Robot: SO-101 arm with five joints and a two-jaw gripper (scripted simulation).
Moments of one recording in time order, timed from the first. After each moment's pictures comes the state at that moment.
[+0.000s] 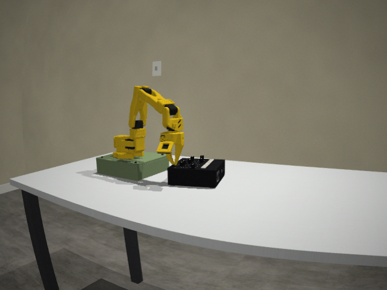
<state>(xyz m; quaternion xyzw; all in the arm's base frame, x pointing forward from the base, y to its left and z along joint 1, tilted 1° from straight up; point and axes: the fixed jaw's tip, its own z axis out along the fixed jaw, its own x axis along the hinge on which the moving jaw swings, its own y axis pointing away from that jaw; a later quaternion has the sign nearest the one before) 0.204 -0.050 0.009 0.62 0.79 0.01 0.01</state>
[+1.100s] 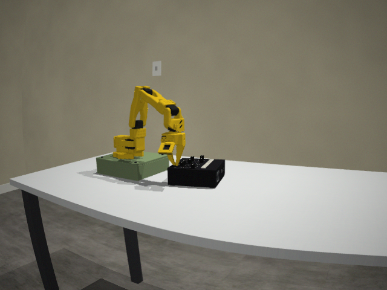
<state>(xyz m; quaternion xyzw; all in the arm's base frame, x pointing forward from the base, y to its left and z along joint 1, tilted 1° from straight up) 0.208 -0.049 0.007 0.62 0.79 0.00 0.01</state>
